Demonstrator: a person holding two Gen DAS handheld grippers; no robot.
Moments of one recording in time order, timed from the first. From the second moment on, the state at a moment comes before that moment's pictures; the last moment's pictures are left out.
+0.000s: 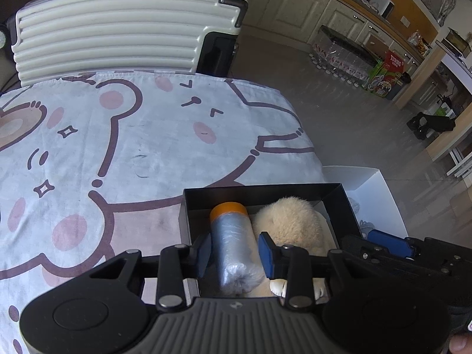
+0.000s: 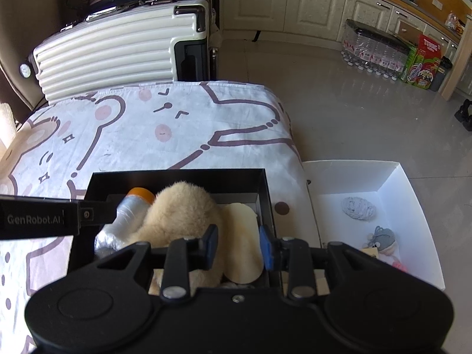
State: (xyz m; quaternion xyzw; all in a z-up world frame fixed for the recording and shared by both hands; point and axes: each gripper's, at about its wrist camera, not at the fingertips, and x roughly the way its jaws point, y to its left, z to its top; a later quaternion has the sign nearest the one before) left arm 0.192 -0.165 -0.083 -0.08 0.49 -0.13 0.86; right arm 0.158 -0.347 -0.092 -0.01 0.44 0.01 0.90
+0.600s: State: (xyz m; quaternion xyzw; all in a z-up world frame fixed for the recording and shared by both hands) left arm 0.151 -0.150 -0.057 -0.03 0.48 -0.09 0.87; right arm 0.121 -0.347 -0.055 0.01 0.42 -0.01 0.91
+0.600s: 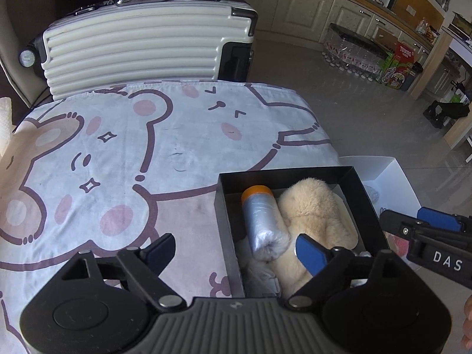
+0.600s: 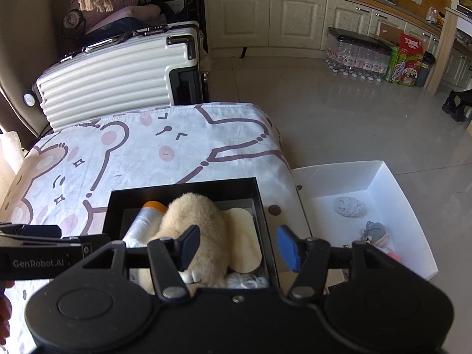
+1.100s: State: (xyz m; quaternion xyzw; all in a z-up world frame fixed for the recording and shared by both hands) left arm 0.117 -0.131 -0.034 0.00 0.46 -0.05 0.89; right arm 0.088 -0.336 -0.034 -0.01 0.41 -0.02 0.91
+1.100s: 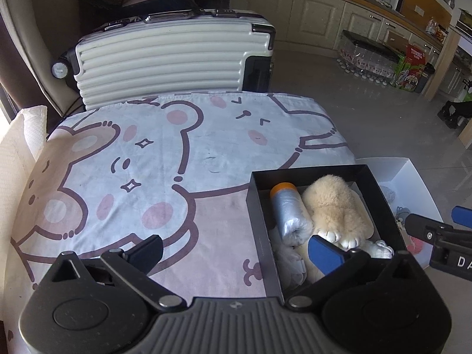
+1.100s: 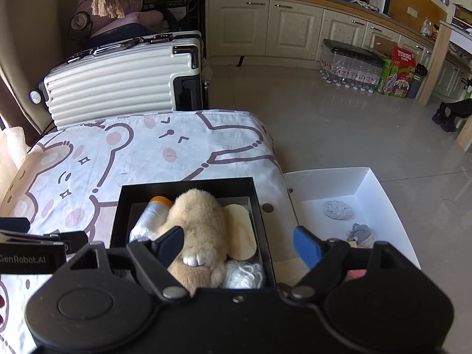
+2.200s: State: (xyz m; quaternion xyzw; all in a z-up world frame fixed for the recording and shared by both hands) left arm 0.095 -0.120 -0.015 0.02 0.44 -0.04 0.90; right arm 0.061 -0.345 -0.021 -0.01 0.41 -0.04 0.91
